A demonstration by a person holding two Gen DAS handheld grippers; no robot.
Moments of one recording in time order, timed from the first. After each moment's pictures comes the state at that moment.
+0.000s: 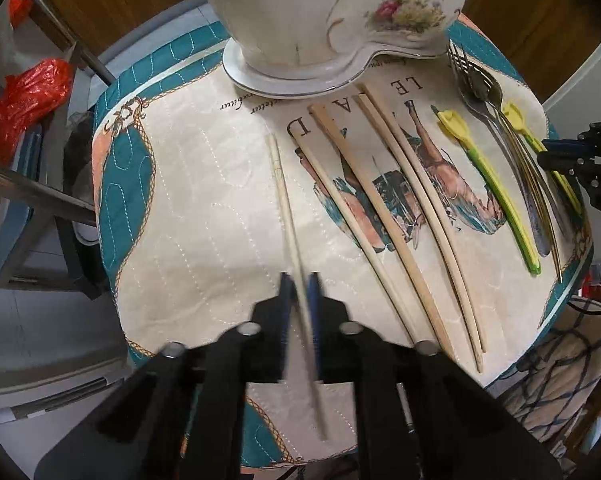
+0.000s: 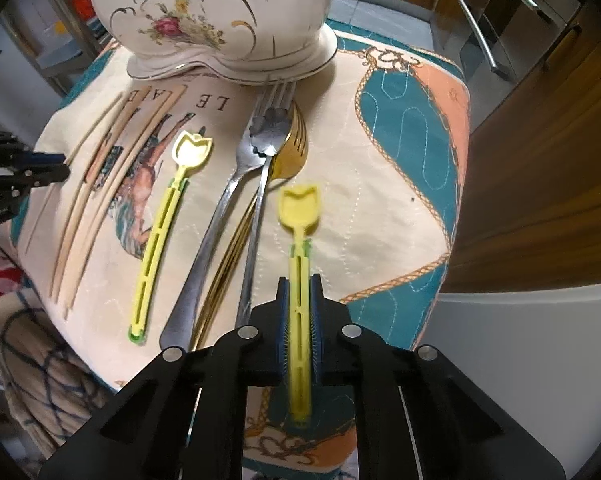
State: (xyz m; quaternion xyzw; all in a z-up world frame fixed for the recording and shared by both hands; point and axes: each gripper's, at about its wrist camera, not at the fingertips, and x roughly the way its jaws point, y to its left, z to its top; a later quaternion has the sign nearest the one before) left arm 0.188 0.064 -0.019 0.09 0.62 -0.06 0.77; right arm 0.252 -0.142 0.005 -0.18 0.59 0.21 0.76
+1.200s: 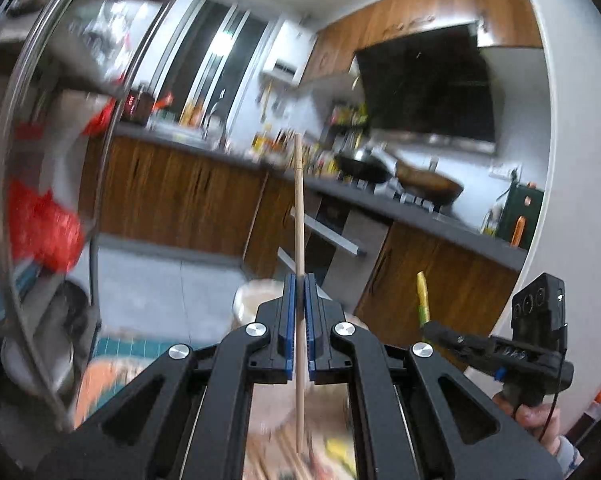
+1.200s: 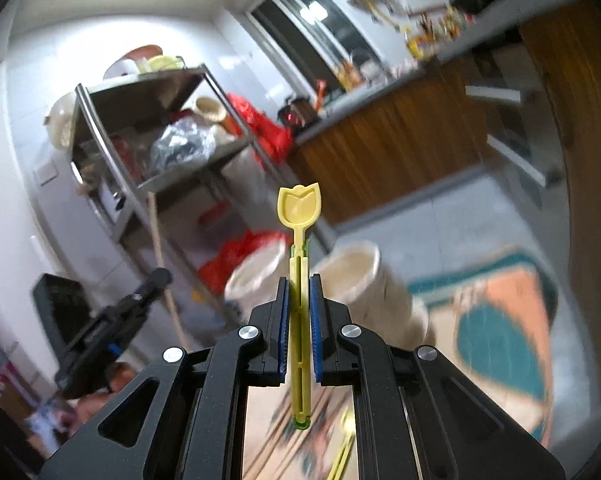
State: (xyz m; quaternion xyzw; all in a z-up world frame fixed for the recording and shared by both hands) left arm 0.153 0.092 0.122 -0.14 0.08 -0.11 0.98; right arm 0.271 -0.180 0.096 0.20 0.23 0.38 0.87
